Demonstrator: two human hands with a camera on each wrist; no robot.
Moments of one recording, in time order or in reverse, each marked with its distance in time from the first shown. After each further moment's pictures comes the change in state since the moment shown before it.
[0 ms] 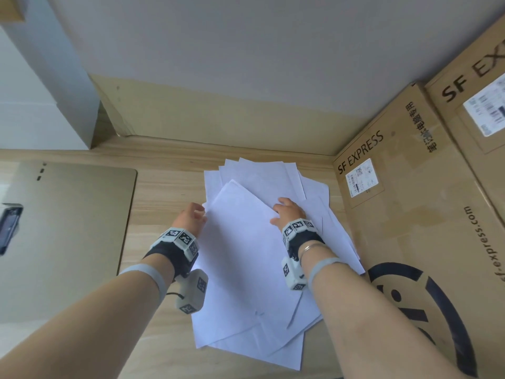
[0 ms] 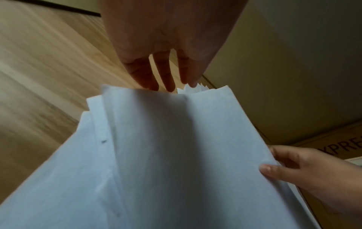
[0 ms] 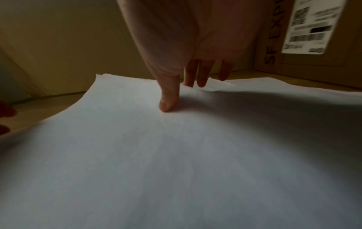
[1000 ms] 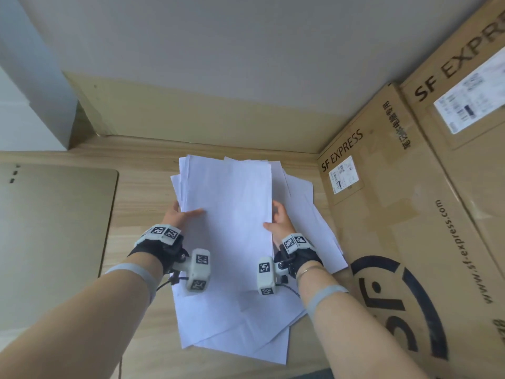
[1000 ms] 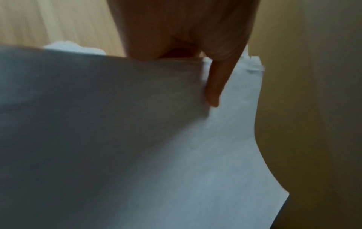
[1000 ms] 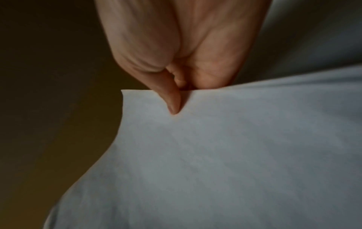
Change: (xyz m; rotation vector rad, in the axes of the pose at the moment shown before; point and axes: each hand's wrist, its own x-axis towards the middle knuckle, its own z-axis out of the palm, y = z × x) left_hand -0.005 0.015 0.004 -0.705 -0.080 -0.205; right_hand -0.032 0.007 0.025 1.304 0.086 0.130
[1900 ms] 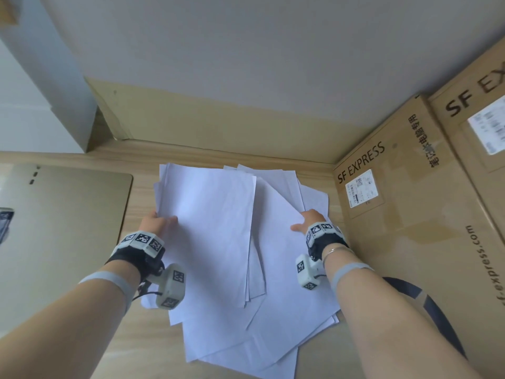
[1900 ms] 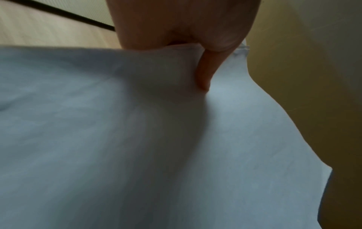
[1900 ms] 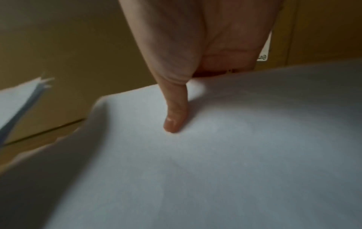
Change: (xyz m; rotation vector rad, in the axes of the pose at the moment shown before) left_hand 0.016 0.009 -0.055 0.231 0.257 -0.015; right_hand 0.046 -0.050 -0.046 -1.336 -0.059 0.214
